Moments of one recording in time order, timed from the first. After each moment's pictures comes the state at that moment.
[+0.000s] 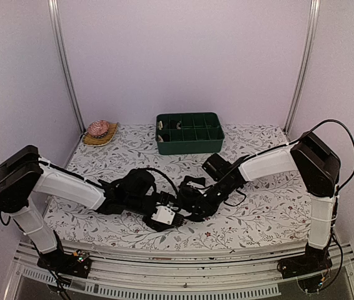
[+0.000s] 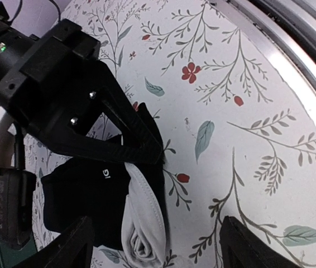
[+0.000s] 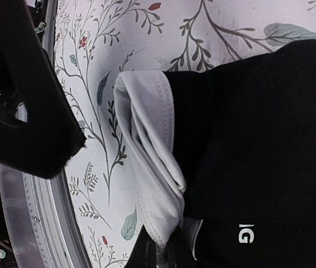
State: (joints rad) left arm -0.96 1.66 0.73 0.20 0.30 1.09; right arm 0.80 2.02 1.20 -0.41 -0.72 -0.14
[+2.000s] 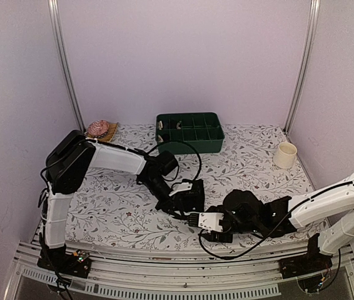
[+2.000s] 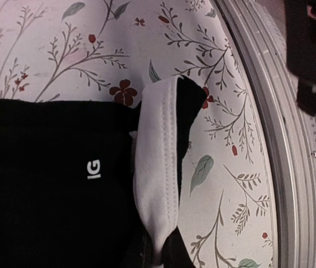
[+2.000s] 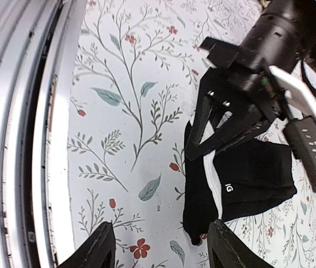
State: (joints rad) left arm -0.80 2.16 1.40 -0.58 0.75 0.72; right arm 1.21 1.36 0.60 0.10 0.06 -0.41
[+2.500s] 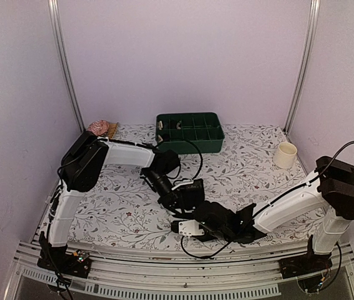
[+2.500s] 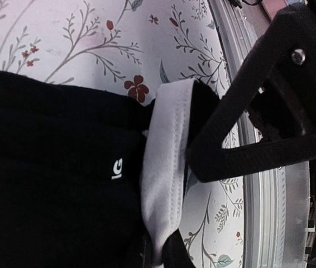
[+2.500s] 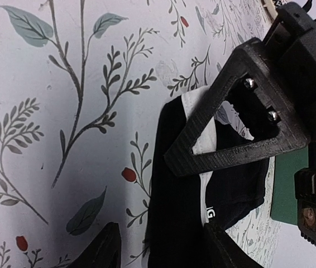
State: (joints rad) left arm -0.76 2.34 1.68 -0.92 0.88 0.70; right arm 1.27 1.75 0.77 0.18 0.45 -0.67
